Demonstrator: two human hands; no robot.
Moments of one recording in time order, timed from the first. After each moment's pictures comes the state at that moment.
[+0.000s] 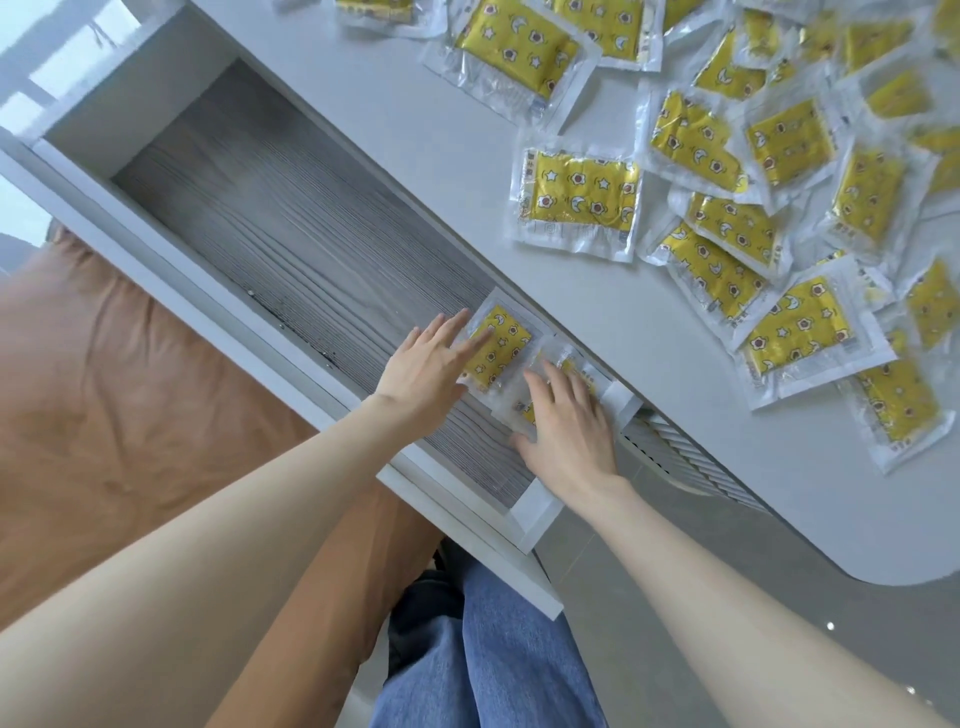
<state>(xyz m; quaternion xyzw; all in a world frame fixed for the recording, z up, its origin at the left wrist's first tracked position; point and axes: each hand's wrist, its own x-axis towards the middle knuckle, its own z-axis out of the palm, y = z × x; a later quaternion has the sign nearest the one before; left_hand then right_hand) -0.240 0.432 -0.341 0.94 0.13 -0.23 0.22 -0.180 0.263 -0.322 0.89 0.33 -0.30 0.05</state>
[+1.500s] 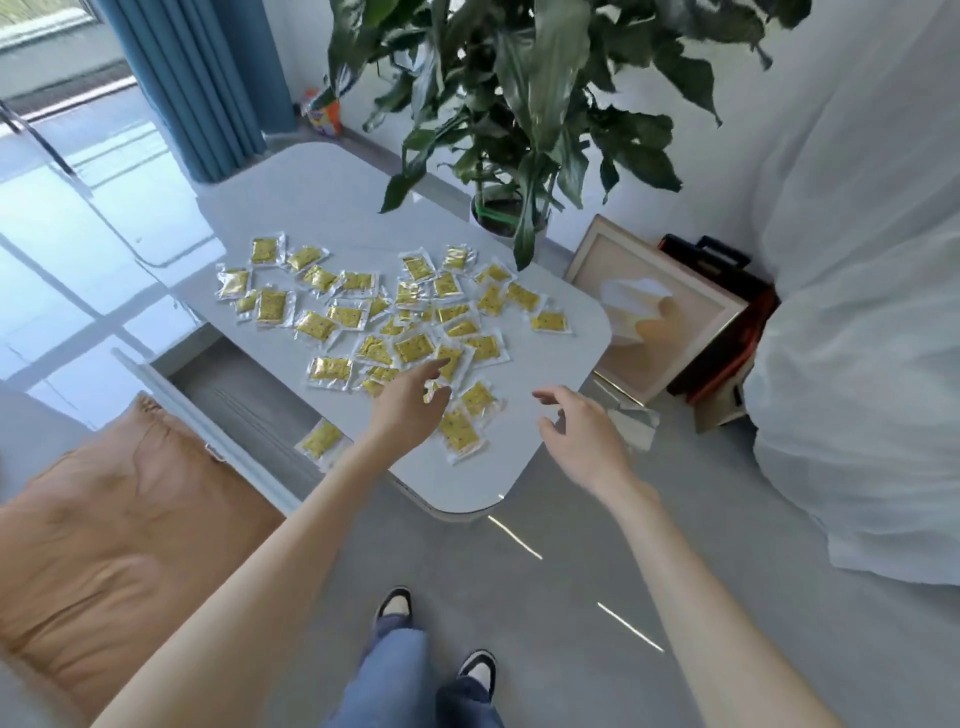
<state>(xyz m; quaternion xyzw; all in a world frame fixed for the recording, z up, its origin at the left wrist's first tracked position) -0.147 0.070 0.168 0.85 0.31 0.01 0.43 -0.046 -0.119 0.187 0.91 0.29 -0.19 -0.23</state>
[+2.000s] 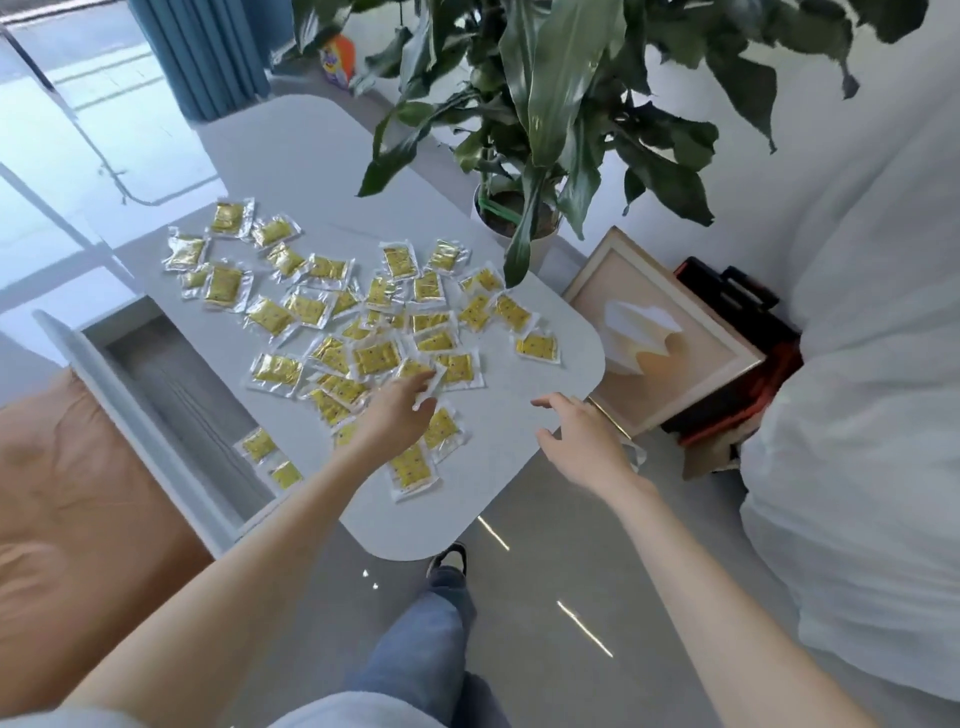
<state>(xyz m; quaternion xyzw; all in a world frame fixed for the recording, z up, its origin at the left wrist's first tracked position) -0.007 0.089 0.099 0.83 0.36 -0.04 0.43 0.131 -0.093 0.139 0.89 0.34 -0.26 -0.12</state>
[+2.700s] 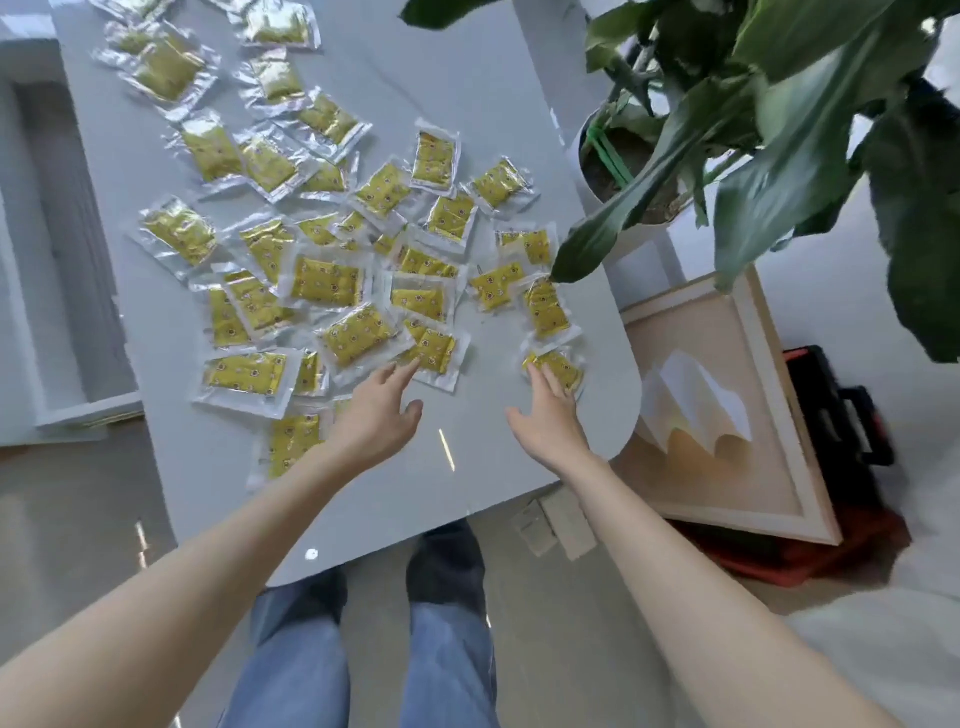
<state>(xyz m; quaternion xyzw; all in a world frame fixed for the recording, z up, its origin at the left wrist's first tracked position) 0.138 0.088 -0.093 0.71 0.53 -0.06 0.46 0.329 0.019 -0.068 0.83 0.40 -0.39 0.01</state>
